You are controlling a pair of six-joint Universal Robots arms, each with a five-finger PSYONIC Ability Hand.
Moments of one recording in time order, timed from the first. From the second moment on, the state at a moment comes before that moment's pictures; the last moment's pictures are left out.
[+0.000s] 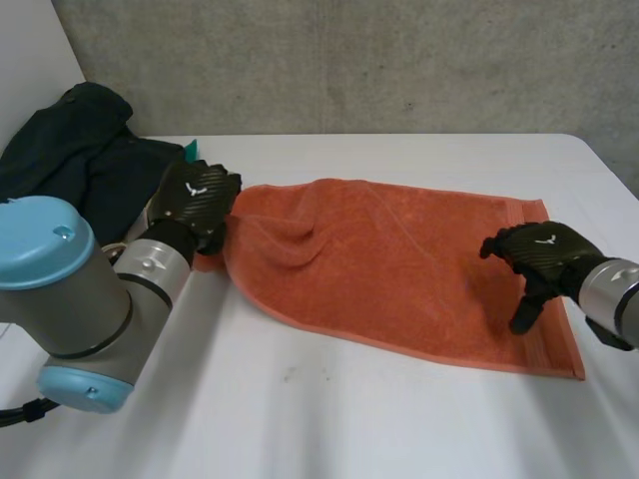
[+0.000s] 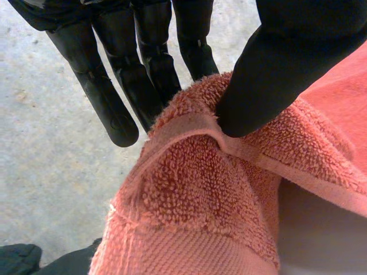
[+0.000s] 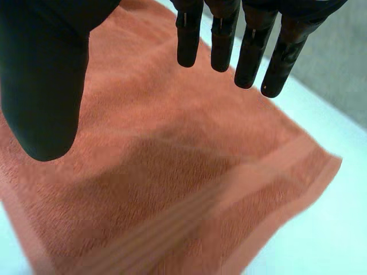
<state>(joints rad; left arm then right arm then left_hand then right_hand) 4.27 -1.90 -1.68 3.58 -1.52 3.56 1.66 -1.28 1.66 0.13 1.21 2.62 1.12 1.20 1.19 1.20 0.97 0.29 0.35 0.33 0.33 0.15</state>
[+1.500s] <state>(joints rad) 4.29 -1.89 -1.65 3.58 -1.52 3.55 1.53 -1.11 1.79 -0.21 1.12 2.47 1.12 1.20 1.19 1.20 0.97 0.90 1.06 1.05 1.05 0.85</state>
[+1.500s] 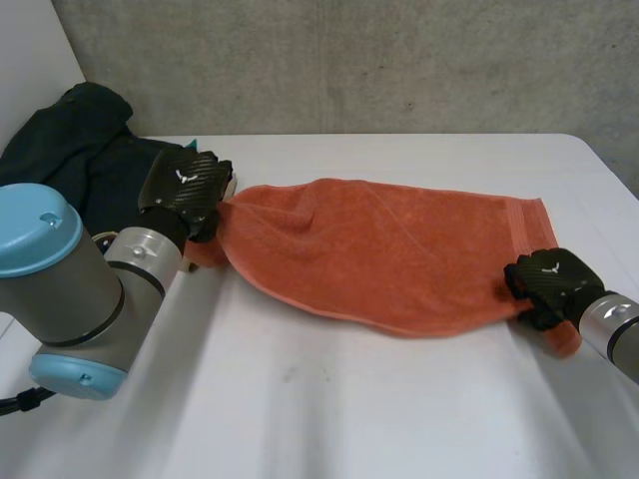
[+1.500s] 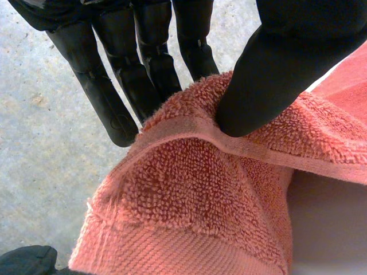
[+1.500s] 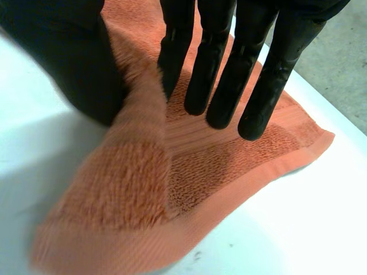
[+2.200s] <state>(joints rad) 4.26 -1.80 -1.84 3.07 -1.64 3.67 1.34 -1.40 1.77 0.53 1.22 1.97 1.12 1.20 1.19 1.20 0.97 0.98 1.17 1.19 1.19 0.99</state>
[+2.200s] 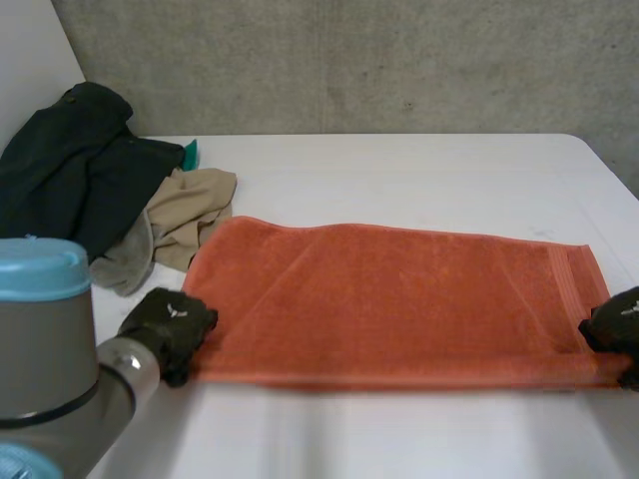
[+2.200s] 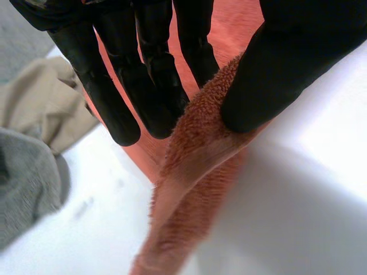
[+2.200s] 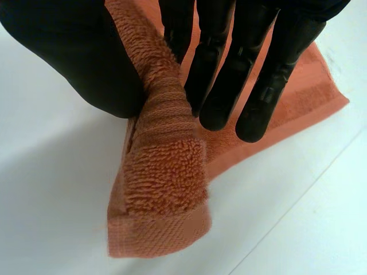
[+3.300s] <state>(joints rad) 4.27 -2.07 -1.73 3.74 -1.67 3.84 1.69 -1.07 1.48 0.04 1.42 2.36 1.12 1.20 1.19 1.20 0.97 0.99 1.17 1.19 1.19 1.00</state>
